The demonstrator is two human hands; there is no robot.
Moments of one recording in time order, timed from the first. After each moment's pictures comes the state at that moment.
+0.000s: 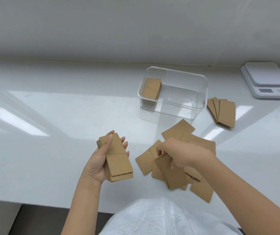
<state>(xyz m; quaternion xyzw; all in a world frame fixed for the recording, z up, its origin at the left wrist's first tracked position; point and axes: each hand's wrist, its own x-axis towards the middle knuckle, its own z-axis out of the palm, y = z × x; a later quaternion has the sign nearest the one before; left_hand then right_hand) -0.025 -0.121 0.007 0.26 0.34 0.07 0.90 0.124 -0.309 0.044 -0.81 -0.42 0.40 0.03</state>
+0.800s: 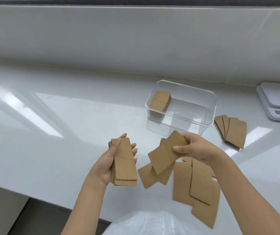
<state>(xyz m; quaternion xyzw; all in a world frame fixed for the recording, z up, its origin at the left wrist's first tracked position) -0.011 -0.137 0.016 0.26 0.33 0.04 0.90 0.185 -0.331 0.031 -0.64 -0.21 0.53 0.52</state>
